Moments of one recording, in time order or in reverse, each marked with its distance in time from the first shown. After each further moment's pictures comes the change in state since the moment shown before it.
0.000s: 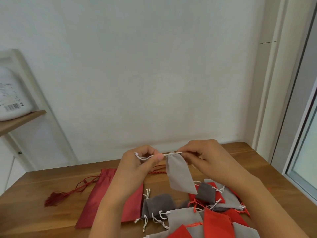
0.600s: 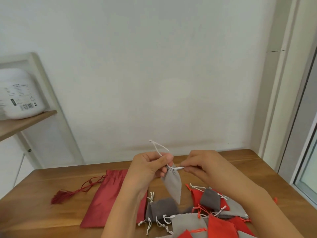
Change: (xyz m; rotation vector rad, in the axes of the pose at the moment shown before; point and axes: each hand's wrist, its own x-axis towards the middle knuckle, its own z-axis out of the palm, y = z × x) left_hand 0.006 0.004 0.015 -0.540 -0.014 -0.307; right_hand 0.001 0.004 0.010 -0.146 -0.116 -0.134
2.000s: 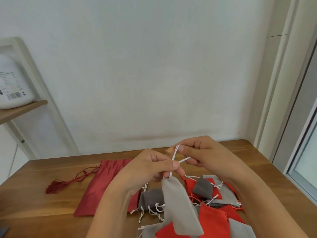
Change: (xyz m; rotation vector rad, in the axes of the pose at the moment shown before) left_hand -0.013 0.005 0.006 0.352 -0.408 -0.044; right_hand -0.004 -0.014 -0.017 0.800 -0.040 0.323
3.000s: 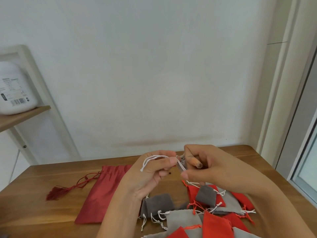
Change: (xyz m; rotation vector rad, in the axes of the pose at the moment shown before) left_hand 0.014 -0.005 0.006 -0.612 0.216 -0.021; right_hand -0.013 -0.015 -0.005 -0.084 -0.164 -0.047
